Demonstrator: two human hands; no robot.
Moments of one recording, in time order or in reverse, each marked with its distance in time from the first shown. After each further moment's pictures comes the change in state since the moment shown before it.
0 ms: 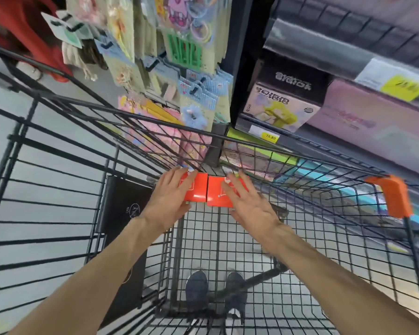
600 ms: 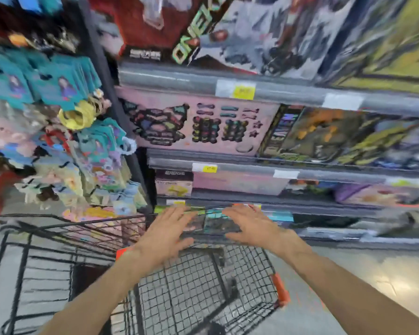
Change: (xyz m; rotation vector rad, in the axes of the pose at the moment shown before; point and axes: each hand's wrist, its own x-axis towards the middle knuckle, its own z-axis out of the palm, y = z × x) left_hand -0.052 0.221 -0.250 0.074 0.008 0.521; right_hand -0.266 0.079 -0.238 0.101 0.066 0.287
